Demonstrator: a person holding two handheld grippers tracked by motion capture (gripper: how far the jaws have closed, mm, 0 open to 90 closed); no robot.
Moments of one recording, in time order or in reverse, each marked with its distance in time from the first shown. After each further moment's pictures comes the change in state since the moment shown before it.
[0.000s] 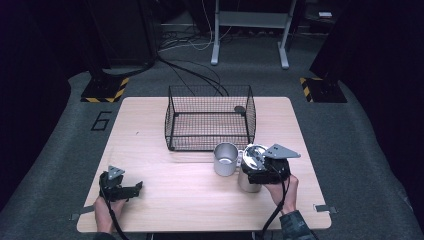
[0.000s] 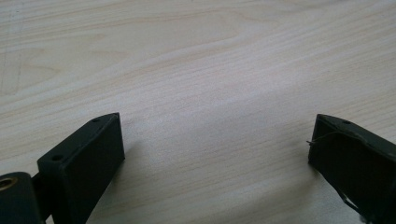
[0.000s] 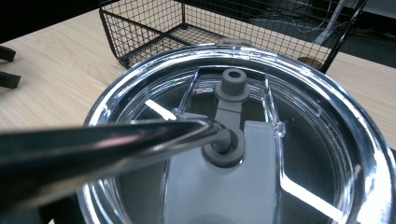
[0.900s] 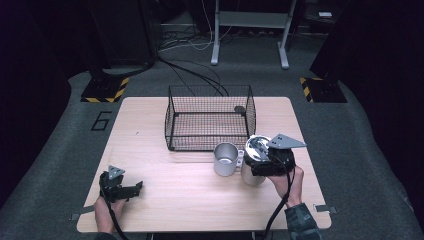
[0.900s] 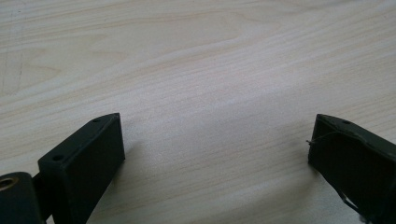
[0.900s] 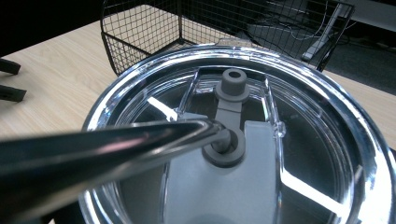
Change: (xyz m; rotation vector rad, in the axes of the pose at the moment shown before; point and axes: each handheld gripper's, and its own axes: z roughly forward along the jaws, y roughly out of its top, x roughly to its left) left arm 0.000 0.000 0.000 0.001 0.003 -0.001; right arm -0.006 0.032 -0.015 -0.006 -0.008 -0.011
